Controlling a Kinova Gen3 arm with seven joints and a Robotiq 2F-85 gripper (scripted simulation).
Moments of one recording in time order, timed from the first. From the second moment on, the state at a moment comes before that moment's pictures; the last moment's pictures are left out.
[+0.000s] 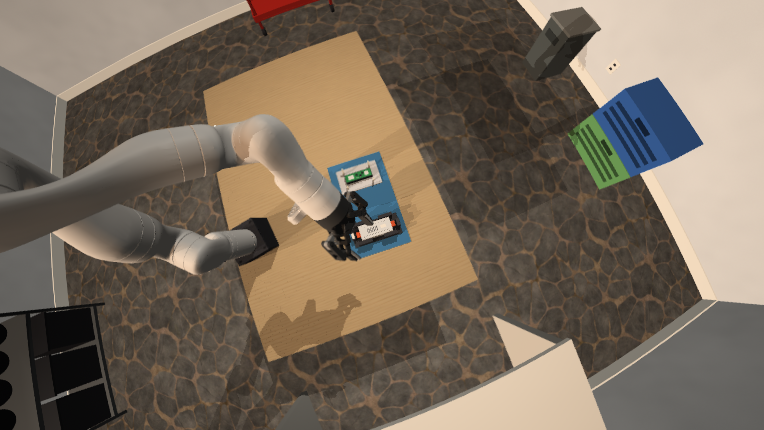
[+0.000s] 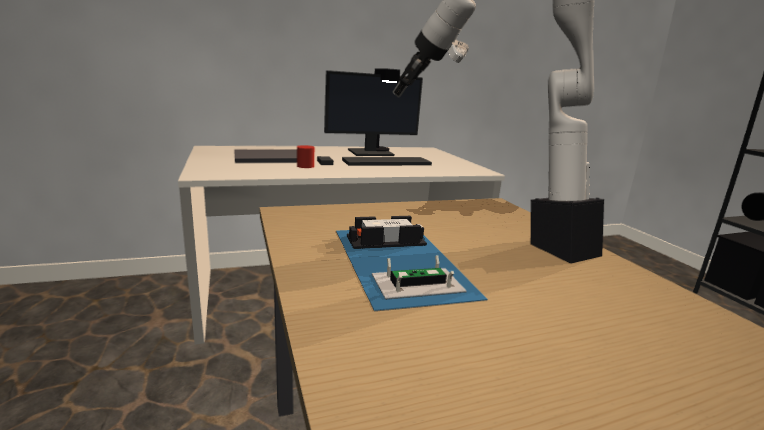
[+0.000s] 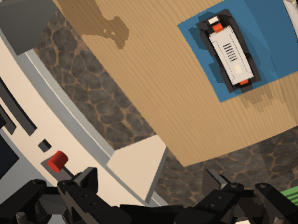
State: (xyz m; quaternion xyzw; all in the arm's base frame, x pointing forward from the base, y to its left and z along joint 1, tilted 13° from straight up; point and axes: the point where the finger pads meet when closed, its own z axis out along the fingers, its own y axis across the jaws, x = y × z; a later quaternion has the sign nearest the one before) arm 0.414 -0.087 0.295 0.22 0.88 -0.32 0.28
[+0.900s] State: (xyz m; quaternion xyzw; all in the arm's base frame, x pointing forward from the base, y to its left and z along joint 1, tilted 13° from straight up) arm 0.409 -0.083 0.292 0.11 0.95 -0.23 0.17
